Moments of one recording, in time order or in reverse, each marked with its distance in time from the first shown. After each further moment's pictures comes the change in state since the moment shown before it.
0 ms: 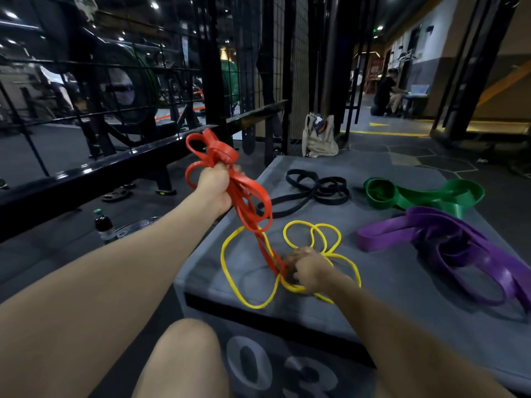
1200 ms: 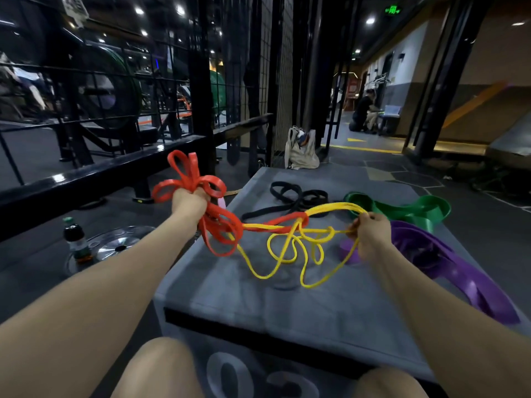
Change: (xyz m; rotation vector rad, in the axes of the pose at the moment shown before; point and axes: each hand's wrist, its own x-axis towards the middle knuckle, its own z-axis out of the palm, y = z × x) left_hand 0.014 -0.012 -0.032 0.573 0.268 0.227; right_hand -0.011 0.057 -0.109 1.191 0.900 0.383
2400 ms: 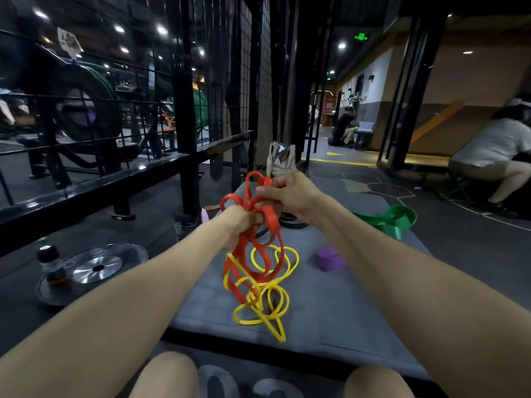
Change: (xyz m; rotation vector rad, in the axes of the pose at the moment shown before) left_hand -0.063 0.031 0.058 -0.081 -0.762 -0.111; right_hand -0.080 -0.109 0.058 -0.205 -0.793 -0.203
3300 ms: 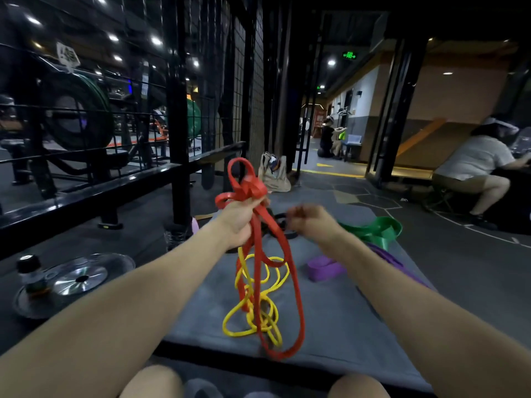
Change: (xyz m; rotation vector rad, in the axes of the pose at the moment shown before) left_hand -0.014 0.035 0.029 -0.417 -0.028 0.131; right_hand -0.037 0.026 -0.040 -0.218 0.179 -0.003
